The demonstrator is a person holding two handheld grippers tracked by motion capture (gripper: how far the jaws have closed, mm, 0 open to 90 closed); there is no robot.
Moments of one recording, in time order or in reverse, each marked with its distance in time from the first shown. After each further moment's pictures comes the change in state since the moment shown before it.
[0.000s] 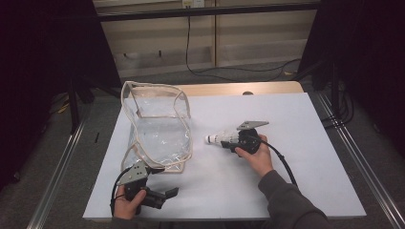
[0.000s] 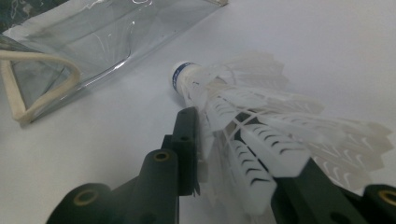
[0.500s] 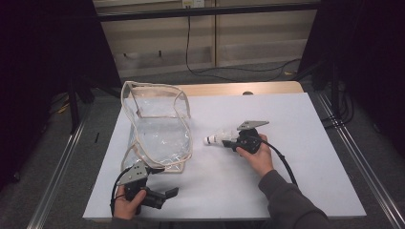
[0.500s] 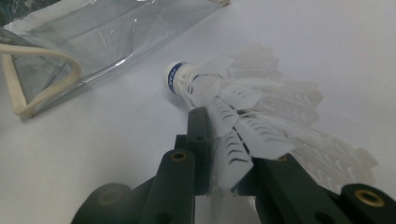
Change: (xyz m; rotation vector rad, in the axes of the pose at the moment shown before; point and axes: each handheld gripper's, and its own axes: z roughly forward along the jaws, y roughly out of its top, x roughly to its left) left arm 0.000 0.000 0.000 0.000 0.000 -0.001; right arm -0.001 0.001 -0.002 0.007 0.002 -0.024
